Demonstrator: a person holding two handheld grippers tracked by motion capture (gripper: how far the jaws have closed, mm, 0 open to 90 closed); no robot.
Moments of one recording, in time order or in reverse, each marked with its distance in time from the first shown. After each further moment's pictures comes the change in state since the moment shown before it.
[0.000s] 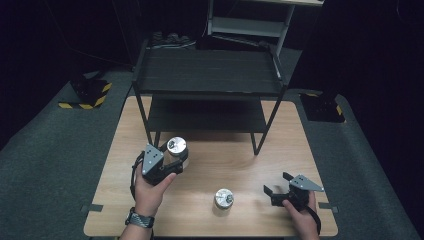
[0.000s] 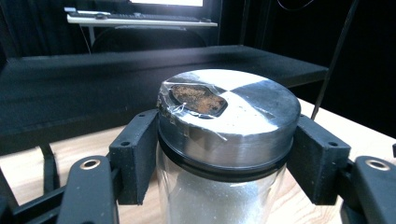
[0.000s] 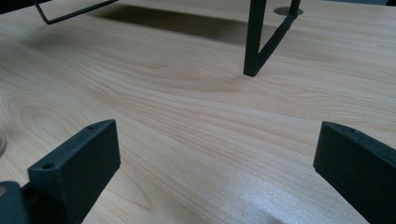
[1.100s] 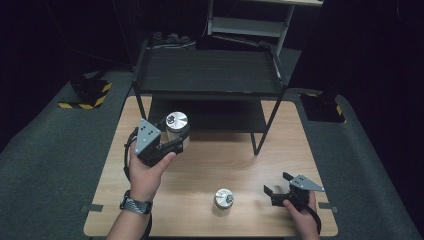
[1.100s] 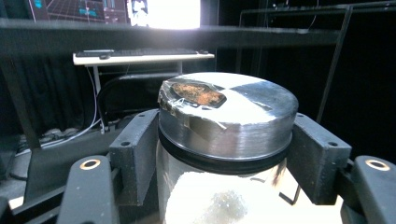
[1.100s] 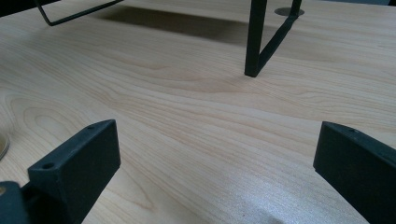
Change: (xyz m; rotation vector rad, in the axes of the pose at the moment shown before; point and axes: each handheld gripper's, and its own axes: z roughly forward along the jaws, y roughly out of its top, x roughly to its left) left arm -0.004 0.079 -0.006 -0.087 -0.009 0.026; right arm -0.002 0.000 0.000 -0.001 0.008 0.005
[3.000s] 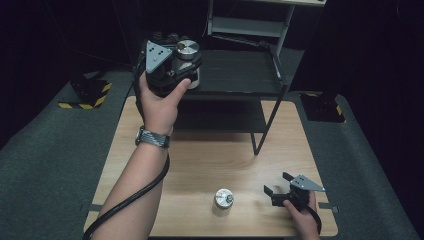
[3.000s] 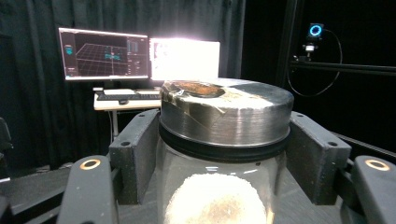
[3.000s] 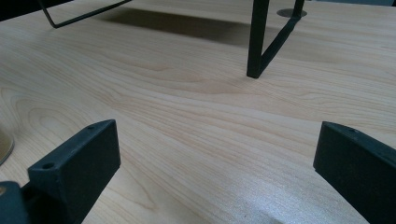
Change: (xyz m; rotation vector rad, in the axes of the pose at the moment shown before) left arm 0.008 0.118 0.085 -0.113 0.082 -0.022; right arm -0.003 -0.001 -0.001 -0.006 0.012 0.003
